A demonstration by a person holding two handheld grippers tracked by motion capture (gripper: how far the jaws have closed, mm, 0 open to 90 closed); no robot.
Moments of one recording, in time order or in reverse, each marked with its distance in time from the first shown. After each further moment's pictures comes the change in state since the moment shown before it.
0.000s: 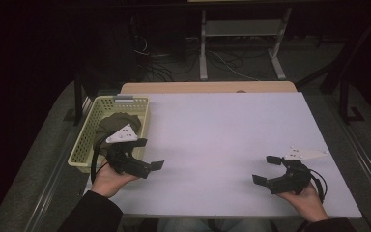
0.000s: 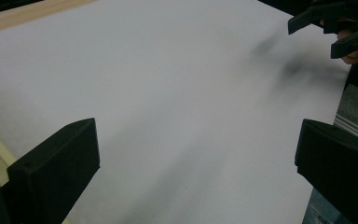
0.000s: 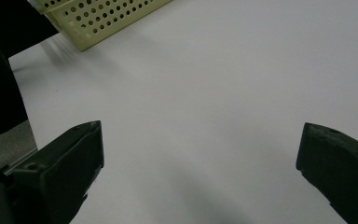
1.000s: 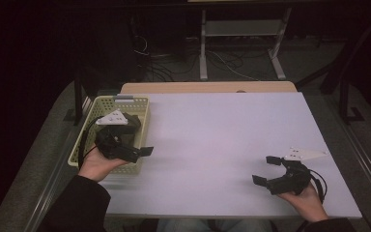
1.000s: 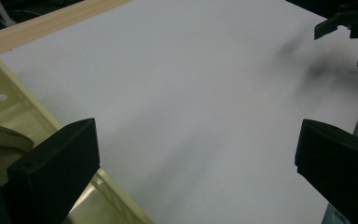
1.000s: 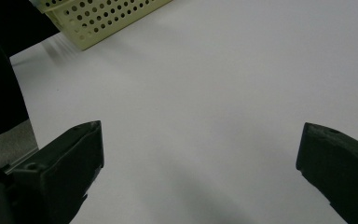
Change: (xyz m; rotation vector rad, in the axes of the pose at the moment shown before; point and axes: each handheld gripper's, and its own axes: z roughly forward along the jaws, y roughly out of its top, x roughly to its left) left arm 0.028 0.026 -0.023 0.049 0.056 -0.002; right arm 0.000 -0.001 0.001 -0.003 0.006 0.003
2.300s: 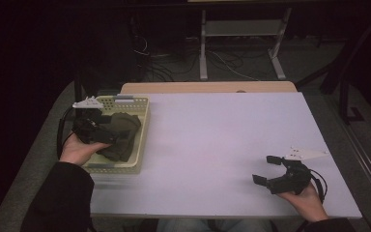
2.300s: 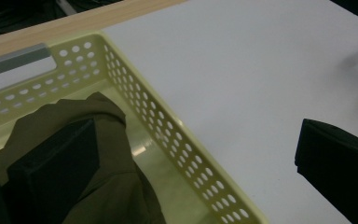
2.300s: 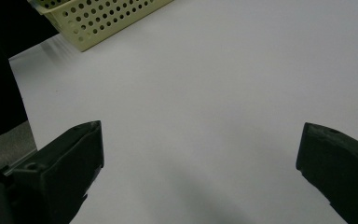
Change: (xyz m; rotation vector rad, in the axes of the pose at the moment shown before) left arm 0.061 -0.003 -0.028 0.020 0.131 -0.120; right arm -0.001 0.001 0.000 -0.001 -0.004 -0.001
